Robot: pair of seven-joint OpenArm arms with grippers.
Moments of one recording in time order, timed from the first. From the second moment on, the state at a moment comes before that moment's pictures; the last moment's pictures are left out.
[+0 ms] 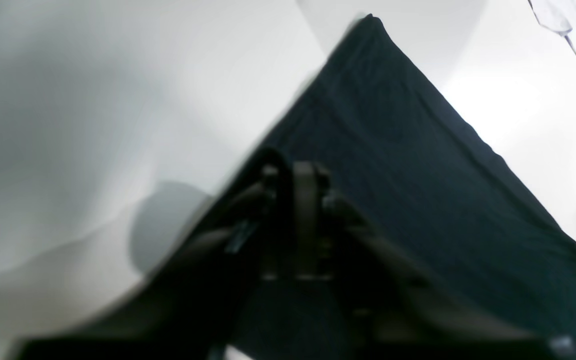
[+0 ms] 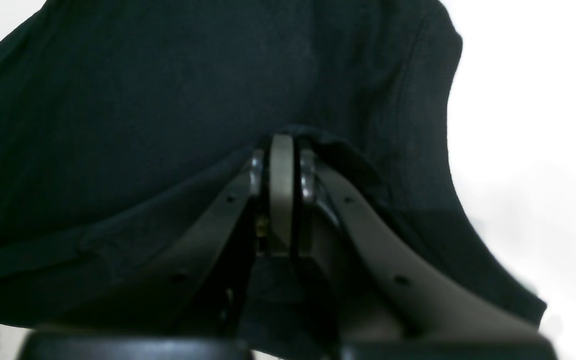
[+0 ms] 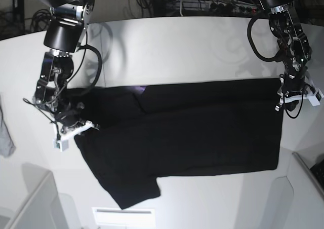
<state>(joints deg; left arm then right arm) 9.3 -14.8 -27.8 93.1 -41.5 13.6 30.4 13.2 4.3 17.4 77.0 22.5 11.4 -52.6</state>
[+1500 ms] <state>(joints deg) 12.6 -10.4 -33.8 83.8 -41.5 3.7 28.7 -8.4 -2.3 26.5 90.2 33.1 -1.3 -41.7</state>
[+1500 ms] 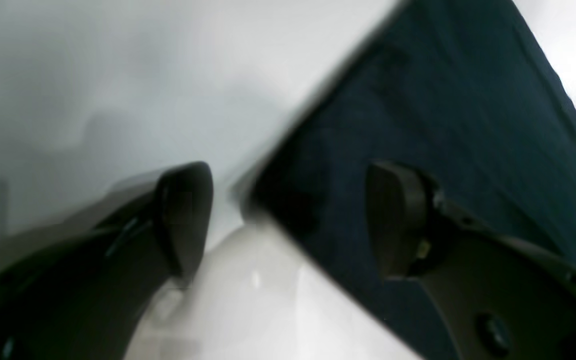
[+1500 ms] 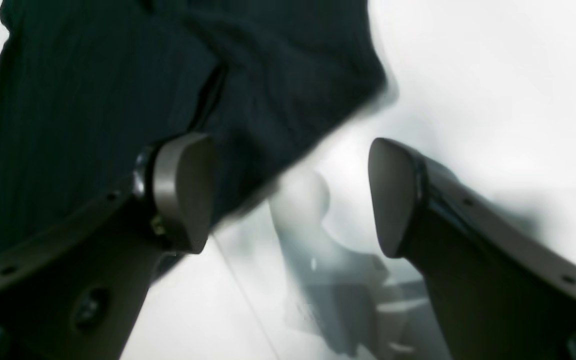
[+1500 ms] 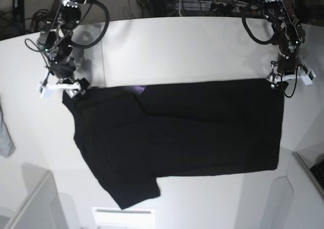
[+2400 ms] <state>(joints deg) 9.4 -10.8 -33.3 78.7 -41.6 3.5 28.7 -4.6 -0.4 26.4 80.6 33.9 -0.2 -34.3</state>
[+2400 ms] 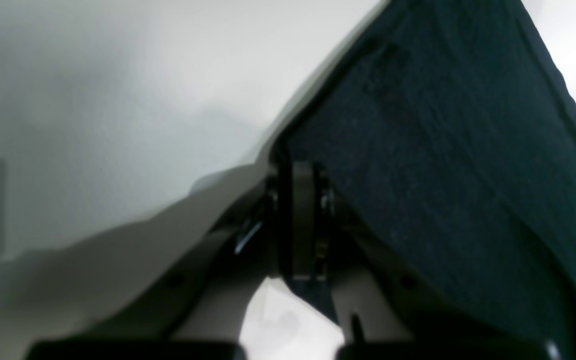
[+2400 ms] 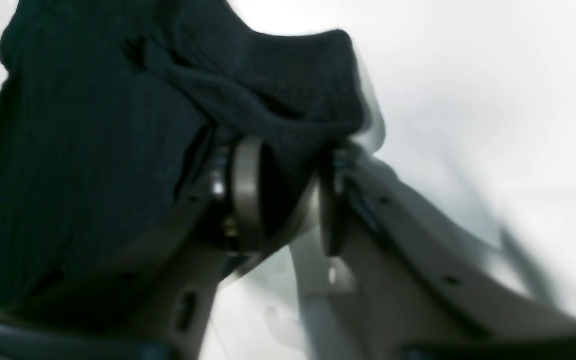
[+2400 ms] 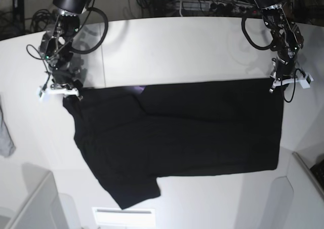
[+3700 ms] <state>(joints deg) 32.1 -15.2 -28.0 97.1 -41.8 4.1 29.9 -26.6 -0.5 26.4 101.0 33.6 -0.8 -36.2</state>
